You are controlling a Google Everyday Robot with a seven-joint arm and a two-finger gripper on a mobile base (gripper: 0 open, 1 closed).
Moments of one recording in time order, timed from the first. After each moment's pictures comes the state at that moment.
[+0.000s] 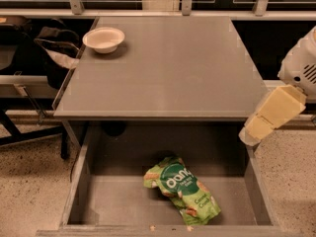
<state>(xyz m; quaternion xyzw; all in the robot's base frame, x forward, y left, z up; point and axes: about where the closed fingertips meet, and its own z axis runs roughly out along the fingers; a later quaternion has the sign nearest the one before) 0.419 -0.201 0.945 -0.43 0.89 0.04 0.16</state>
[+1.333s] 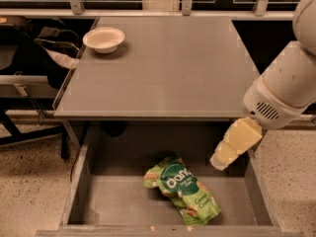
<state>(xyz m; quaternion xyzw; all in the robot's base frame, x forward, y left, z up) 0.415 -0.167 0.870 -0.43 0.89 0.07 0.12</state>
